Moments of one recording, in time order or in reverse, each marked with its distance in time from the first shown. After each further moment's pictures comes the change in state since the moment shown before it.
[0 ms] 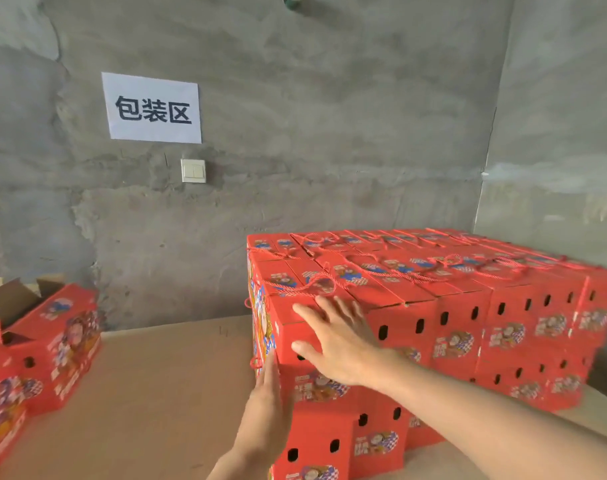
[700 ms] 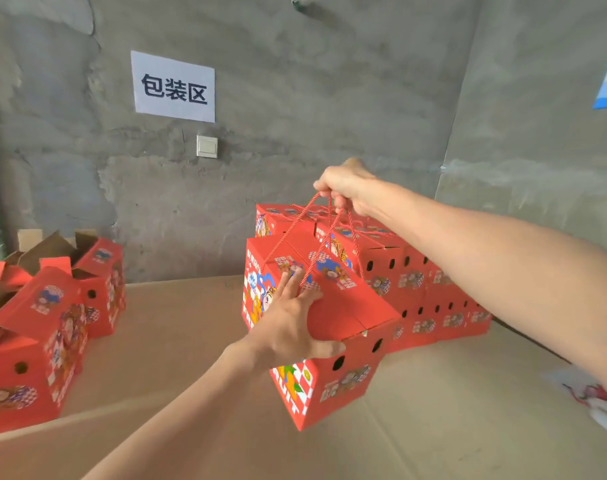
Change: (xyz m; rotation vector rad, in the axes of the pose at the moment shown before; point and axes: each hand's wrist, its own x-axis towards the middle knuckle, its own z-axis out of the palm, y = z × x) left_hand -0.143 0.079 -0.164 0.129 -0.263 0.306; right_hand -0.067 -0.166 -0.213 0.844 0.297 0.535
